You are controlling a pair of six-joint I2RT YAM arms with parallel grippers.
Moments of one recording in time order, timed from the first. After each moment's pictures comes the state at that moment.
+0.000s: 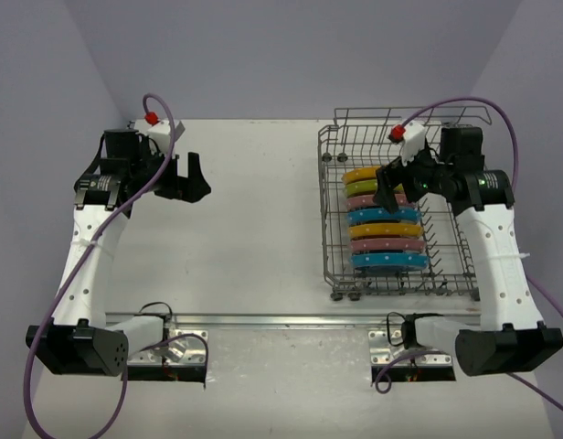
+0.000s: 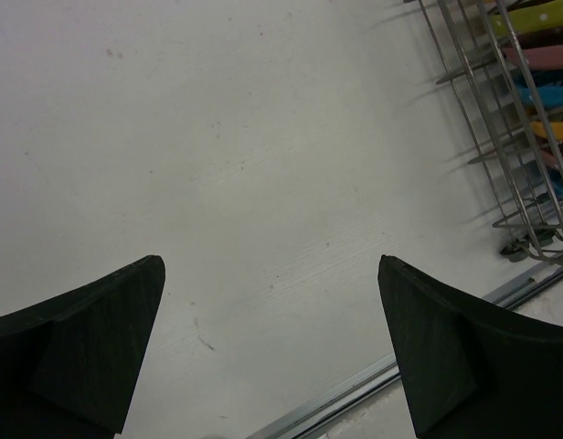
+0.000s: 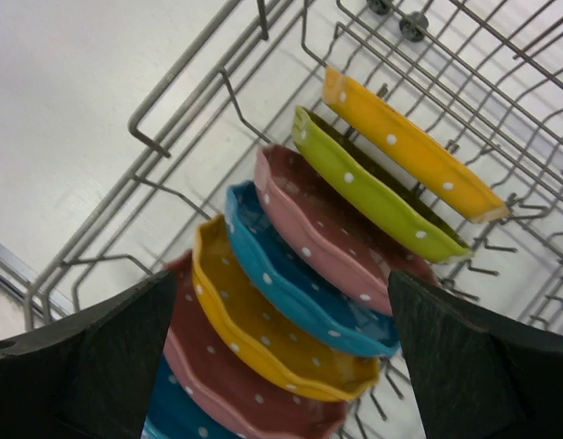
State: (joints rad) left arm 0.02 1.16 1.33 -0.87 0.45 0.07; right arm 0.03 1.18 1.37 -0.94 -0.44 -0.42
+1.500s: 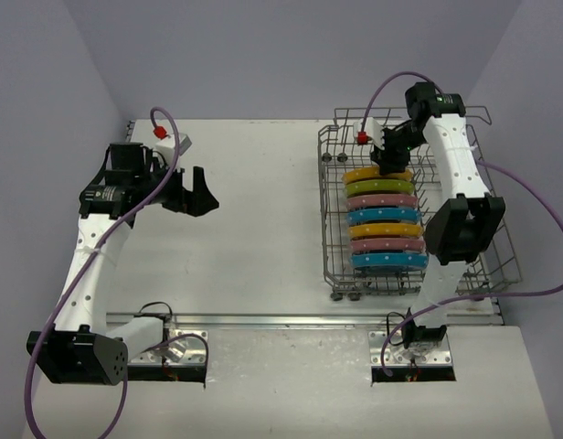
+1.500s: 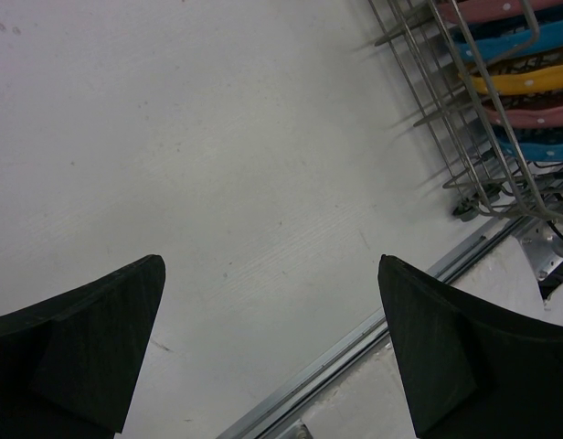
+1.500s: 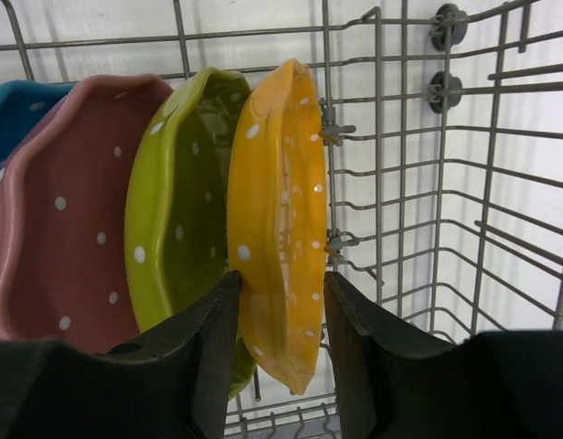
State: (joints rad) left arm 0.02 1.11 1.21 -0.86 0.61 0.08; right arm 0.01 1.98 2.03 -1.37 -0.46 -1.45
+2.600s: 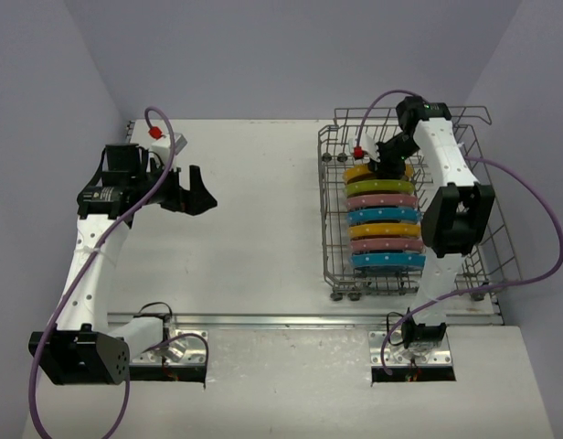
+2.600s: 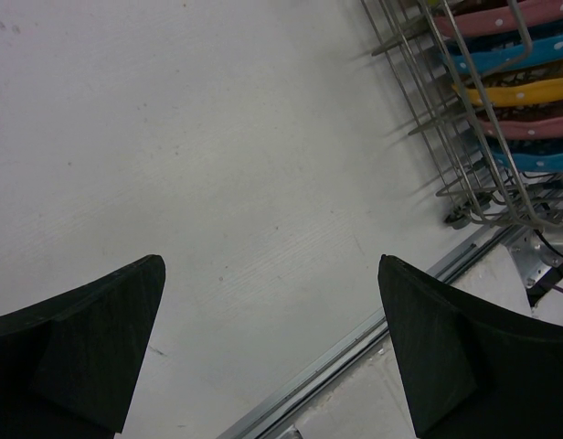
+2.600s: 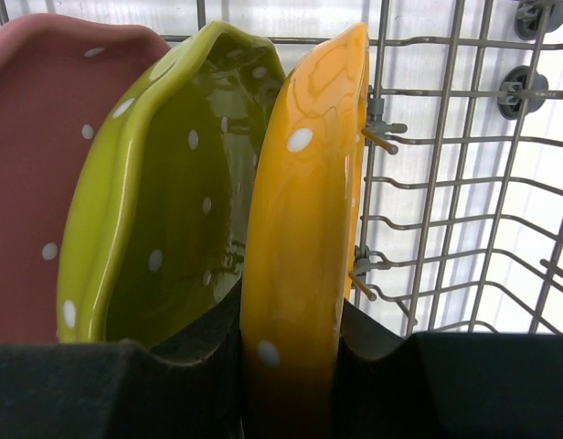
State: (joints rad) left arm 0.06 1.11 1.19 -0.84 0.64 0.06; right arm 0.01 2.06 1.95 -1.34 -0.43 -1.55
